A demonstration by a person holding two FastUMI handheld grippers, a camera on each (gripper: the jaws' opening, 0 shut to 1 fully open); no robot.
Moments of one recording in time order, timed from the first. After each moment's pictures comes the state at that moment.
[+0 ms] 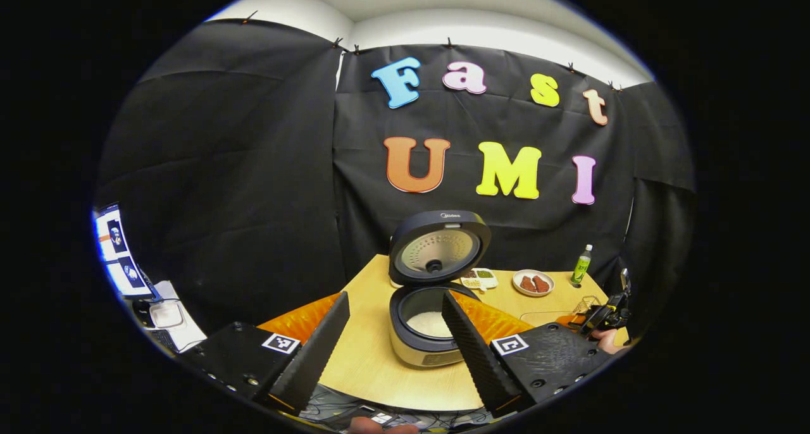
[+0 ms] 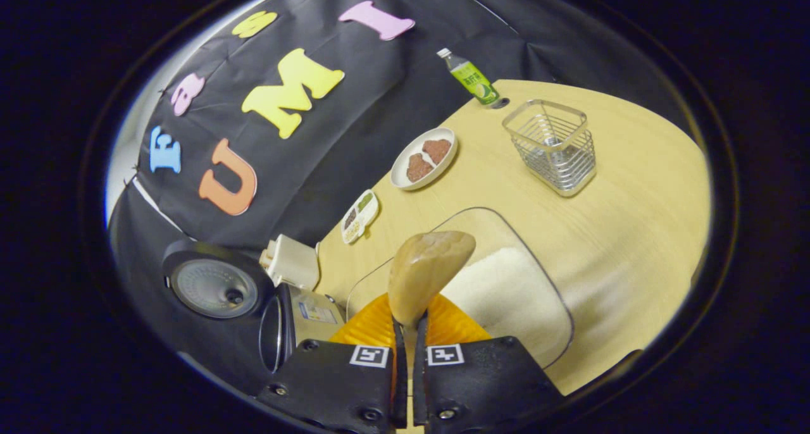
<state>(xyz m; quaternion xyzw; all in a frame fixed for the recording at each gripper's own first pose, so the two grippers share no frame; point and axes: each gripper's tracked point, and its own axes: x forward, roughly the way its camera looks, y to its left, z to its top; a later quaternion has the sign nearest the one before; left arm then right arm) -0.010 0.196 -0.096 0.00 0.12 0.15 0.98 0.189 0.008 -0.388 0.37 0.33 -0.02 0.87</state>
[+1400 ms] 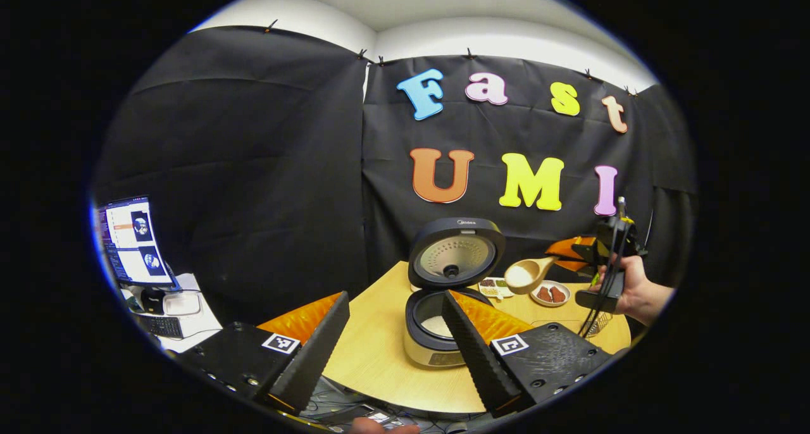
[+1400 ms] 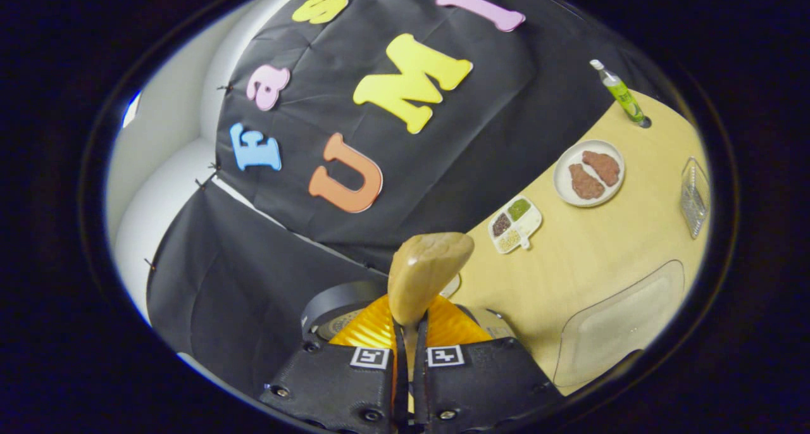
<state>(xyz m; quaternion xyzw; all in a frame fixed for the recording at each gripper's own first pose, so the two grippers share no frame) -0.049 0.196 -0.094 0.01 0.10 0.22 0.97 0.264 0.201 -0.186 0.37 0.31 0.21 0.85</state>
